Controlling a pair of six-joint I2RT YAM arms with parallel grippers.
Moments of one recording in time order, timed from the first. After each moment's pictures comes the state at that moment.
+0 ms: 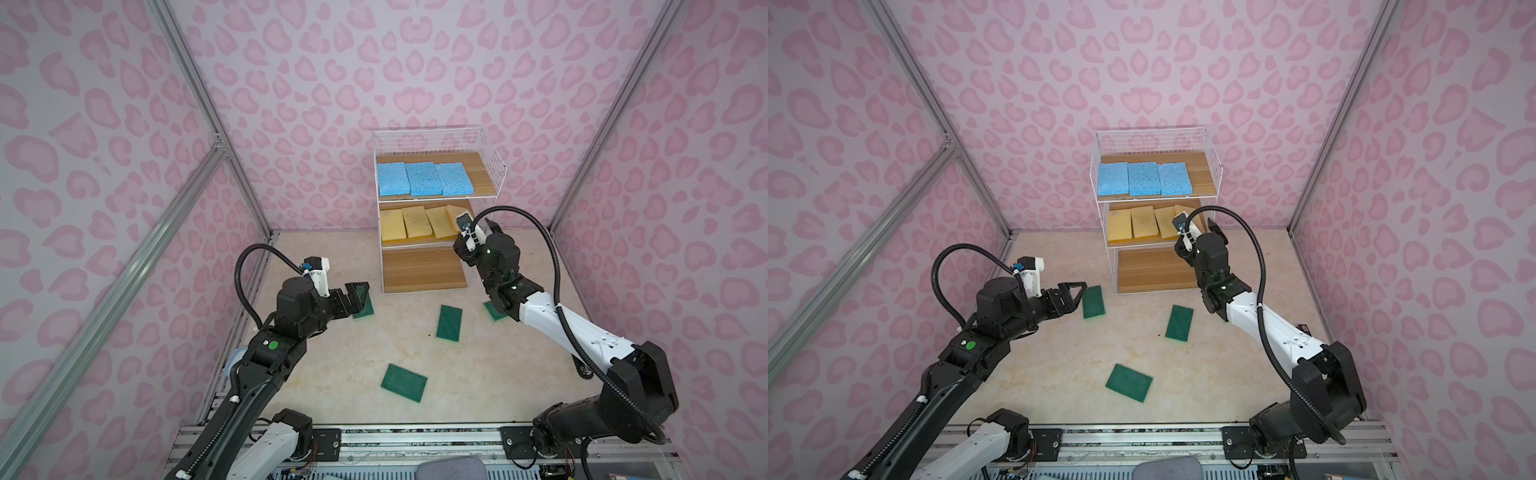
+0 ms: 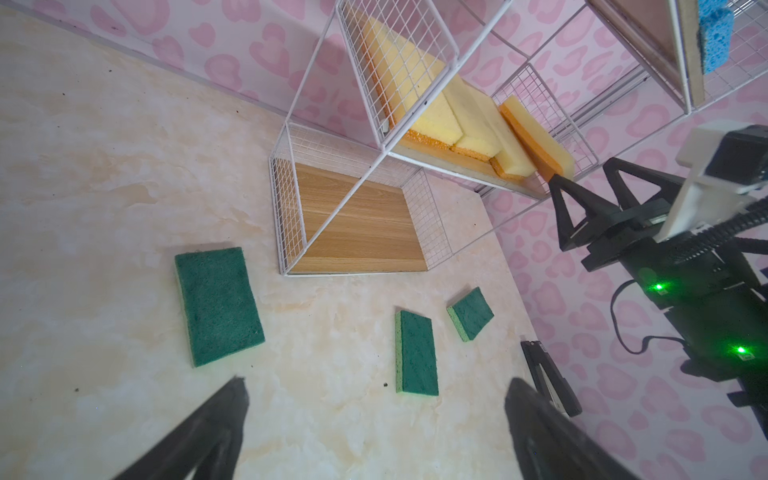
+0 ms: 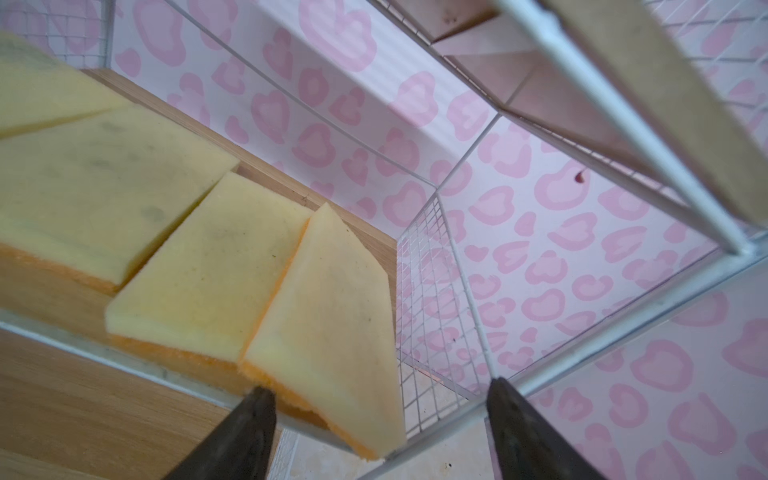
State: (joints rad) left arm -0.34 0.87 0.85 -0.39 0.21 -0.59; right arm 0.48 1.44 1.10 0.22 0.41 -0.50
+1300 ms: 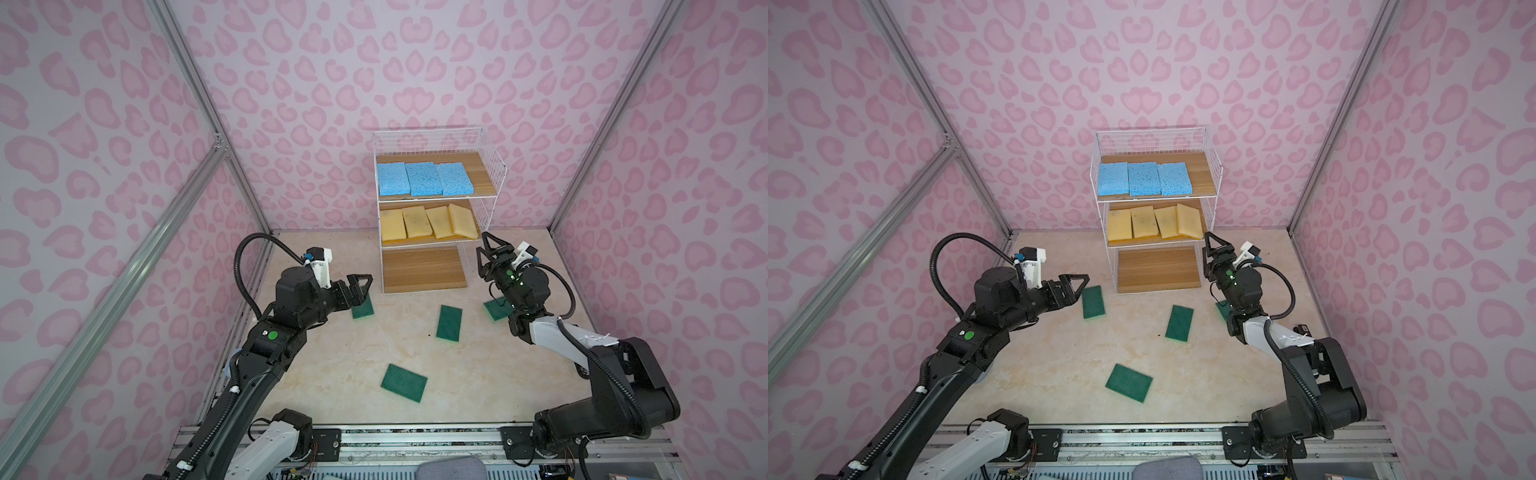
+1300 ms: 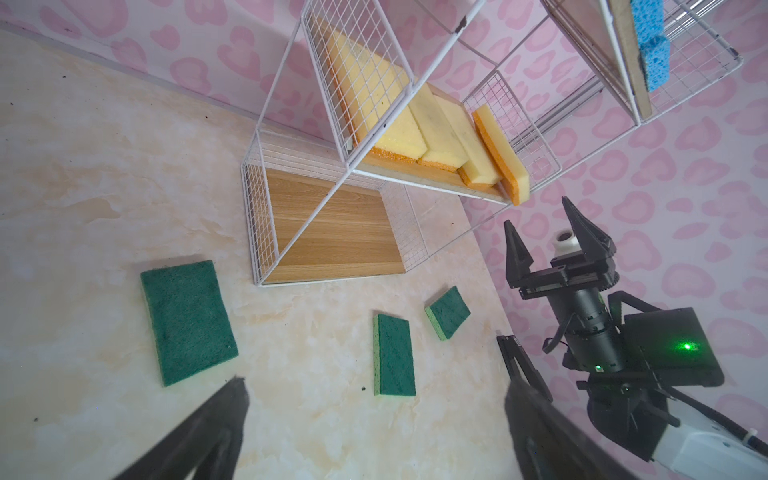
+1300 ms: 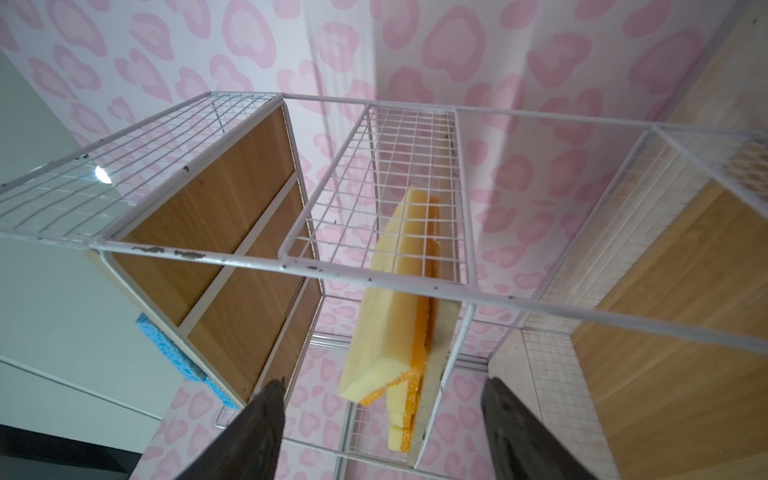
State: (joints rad) left arm -0.33 0.93 0.95 -0.41 0.28 -0.59; right arm 0.25 1.49 0.68 1.01 -0.13 1.57
